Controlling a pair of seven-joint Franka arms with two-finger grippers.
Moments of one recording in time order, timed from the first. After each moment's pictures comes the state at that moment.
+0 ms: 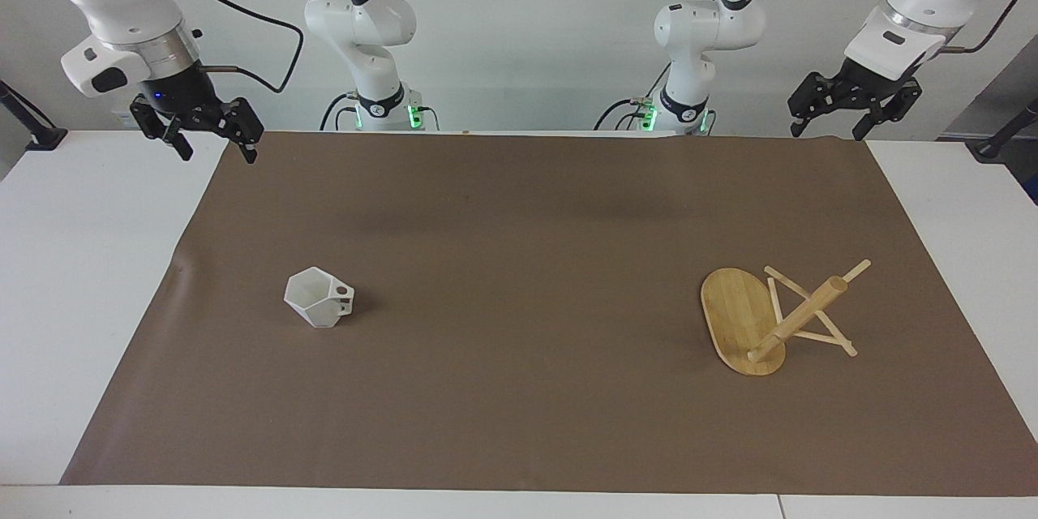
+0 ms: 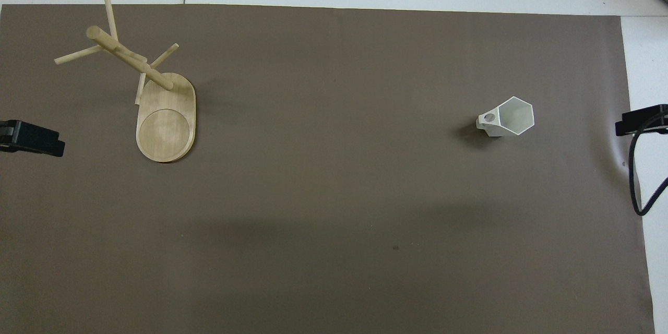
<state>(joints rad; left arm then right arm) -0.02 -0.06 -0.03 -1.56 -0.01 1.45 0.06 -0.11 -0.02 -0.02 -1.60 -0.04 1.61 -0.10</state>
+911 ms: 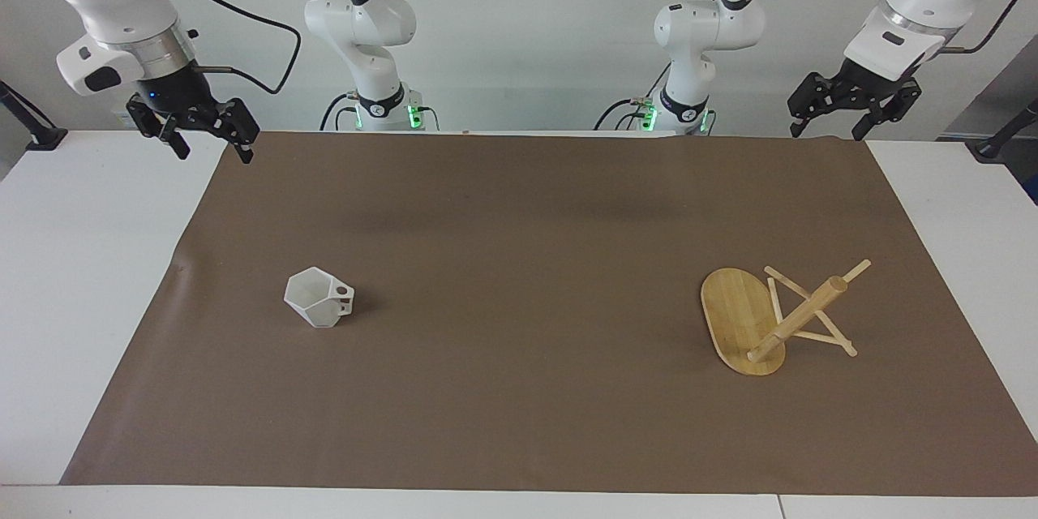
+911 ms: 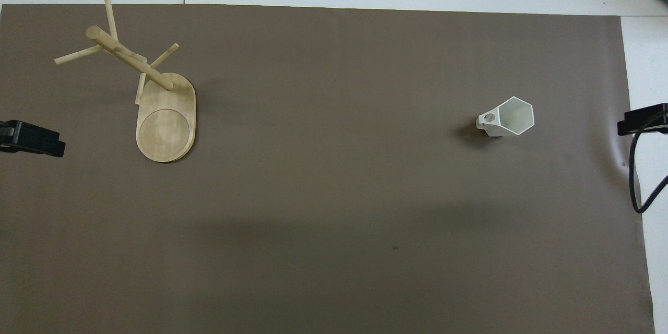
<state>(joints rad) -0.02 -0.06 -0.04 -1.56 -0.01 1.45 0.06 -0.11 -0.02 -0.02 -1.60 -0.04 1.61 -0.07</state>
